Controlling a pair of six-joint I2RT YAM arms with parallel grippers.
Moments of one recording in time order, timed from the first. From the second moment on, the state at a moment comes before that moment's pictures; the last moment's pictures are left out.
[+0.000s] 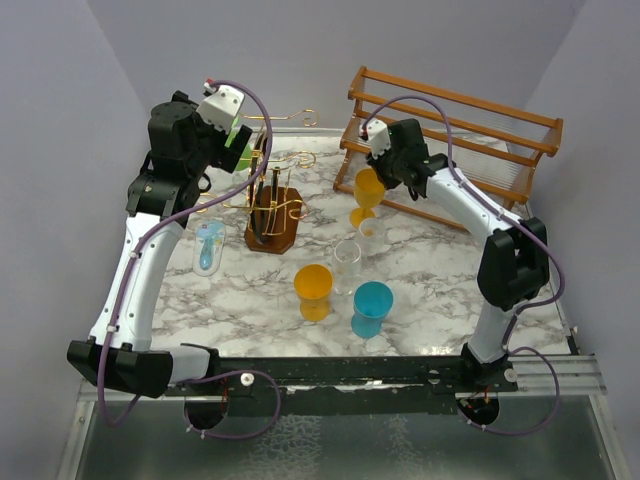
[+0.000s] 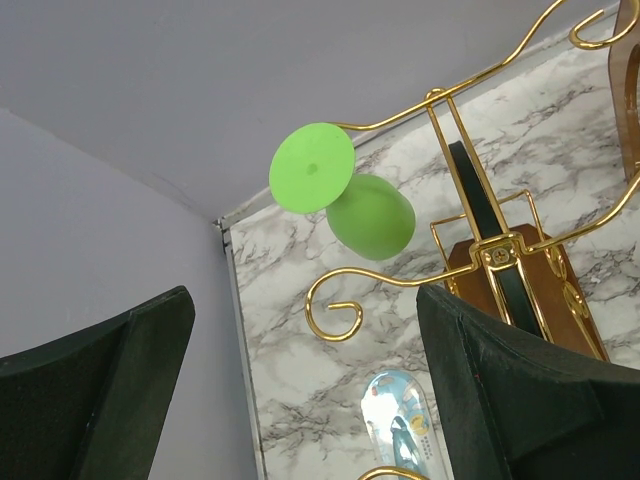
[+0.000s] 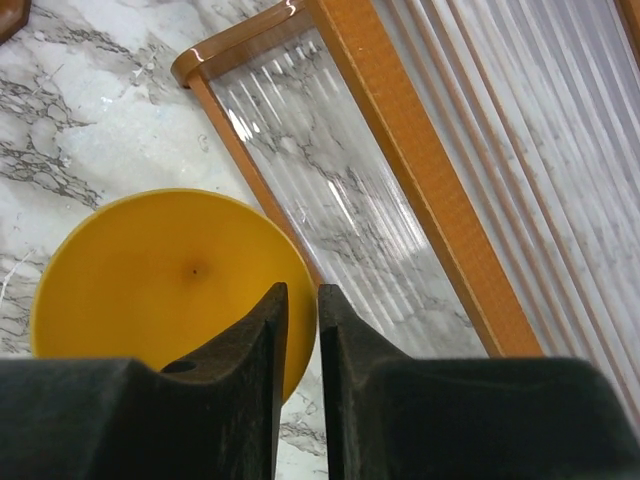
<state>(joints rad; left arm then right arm) -0.19 1.28 1.55 -0.52 -0.05 0.43 0.41 1.84 1.57 -0.43 0.00 -0.35</state>
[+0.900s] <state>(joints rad) -0.19 1.28 1.54 -0.52 -0.02 0.40 0.38 1.62 1.62 -0.53 -0.08 -0.36</state>
